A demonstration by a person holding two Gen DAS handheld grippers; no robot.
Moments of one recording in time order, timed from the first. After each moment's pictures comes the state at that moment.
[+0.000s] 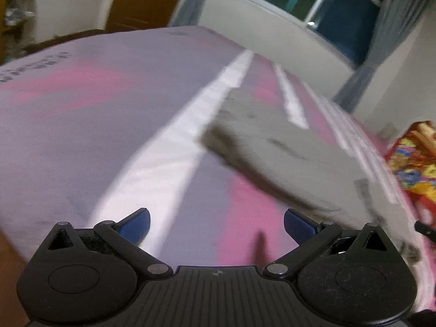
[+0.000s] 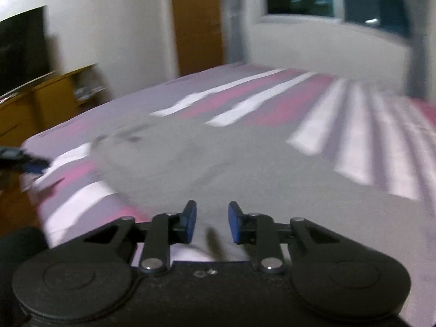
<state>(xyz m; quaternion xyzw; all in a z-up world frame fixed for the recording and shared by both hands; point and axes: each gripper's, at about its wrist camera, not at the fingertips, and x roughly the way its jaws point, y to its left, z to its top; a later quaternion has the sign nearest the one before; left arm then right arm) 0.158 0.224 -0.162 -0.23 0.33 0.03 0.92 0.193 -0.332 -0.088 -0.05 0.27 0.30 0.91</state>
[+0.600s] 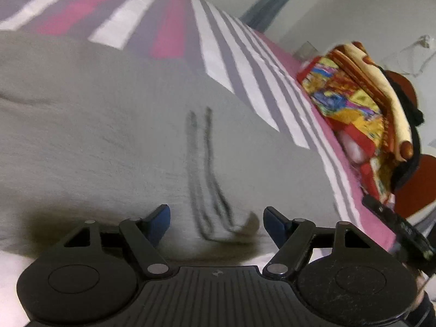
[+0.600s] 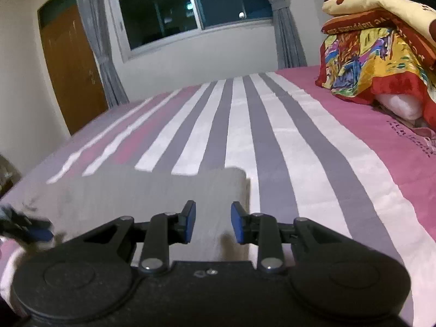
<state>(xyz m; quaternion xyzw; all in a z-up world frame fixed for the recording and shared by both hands) 0.317 0.002 -0.157 -0.23 0.44 -0.20 0.85 0.197 -0.470 -0.080 0.10 0.26 0.11 0.96</state>
